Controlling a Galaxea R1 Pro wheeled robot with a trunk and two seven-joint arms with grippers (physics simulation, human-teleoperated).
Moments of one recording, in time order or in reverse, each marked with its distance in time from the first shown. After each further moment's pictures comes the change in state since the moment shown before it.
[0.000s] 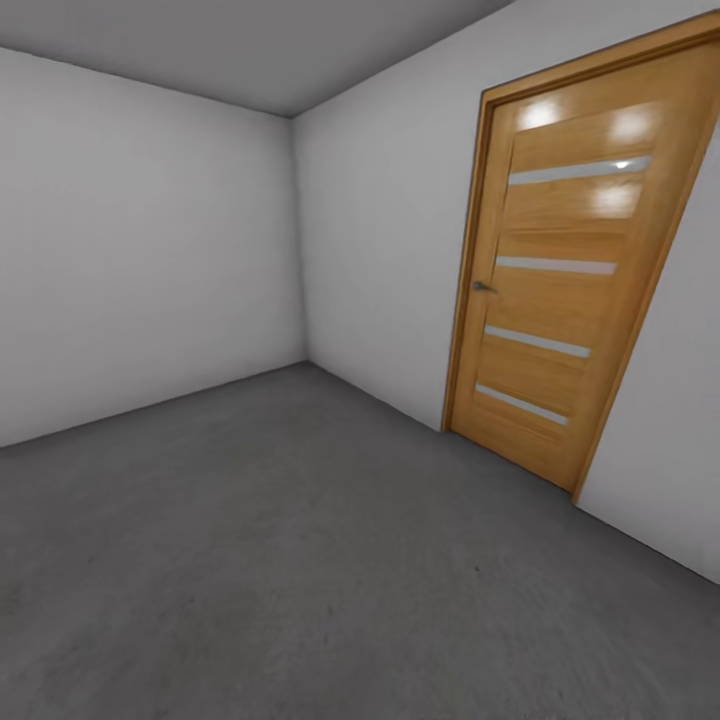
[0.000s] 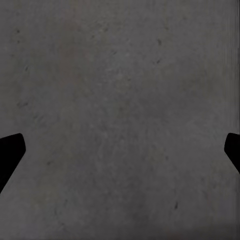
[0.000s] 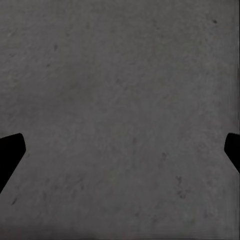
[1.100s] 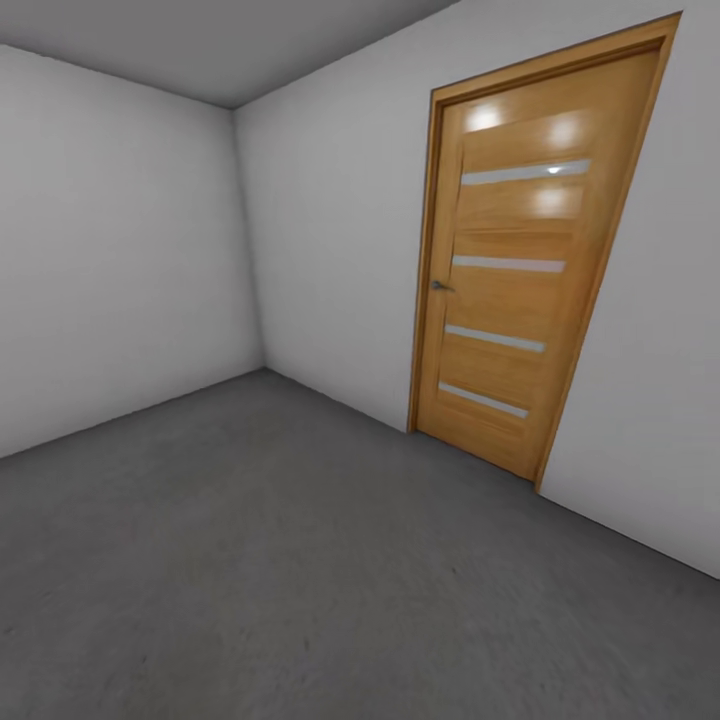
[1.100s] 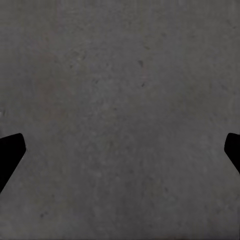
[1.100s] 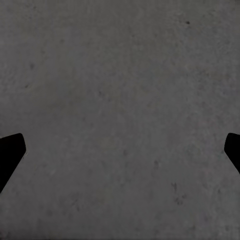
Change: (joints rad) left arm 0.000 0.000 0.000 -0.001 0.000 0.000 0.000; right arm 0.000 0.000 0.000 0.001 0.000 0.000 0.000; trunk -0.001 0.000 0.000
